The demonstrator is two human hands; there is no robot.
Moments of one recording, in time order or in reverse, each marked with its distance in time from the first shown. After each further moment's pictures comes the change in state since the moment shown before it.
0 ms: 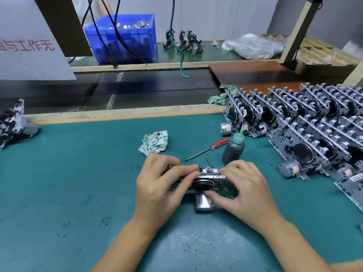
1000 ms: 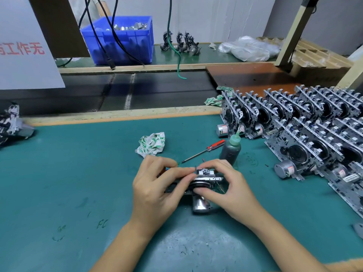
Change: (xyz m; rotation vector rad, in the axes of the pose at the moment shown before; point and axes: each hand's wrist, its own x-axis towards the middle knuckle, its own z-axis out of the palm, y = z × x) left_hand -0.001 0.000 -0.001 -0.031 -0.001 -0.017; right_hand 0.014 -0.019 0.003 0.635 -0.199 0.229
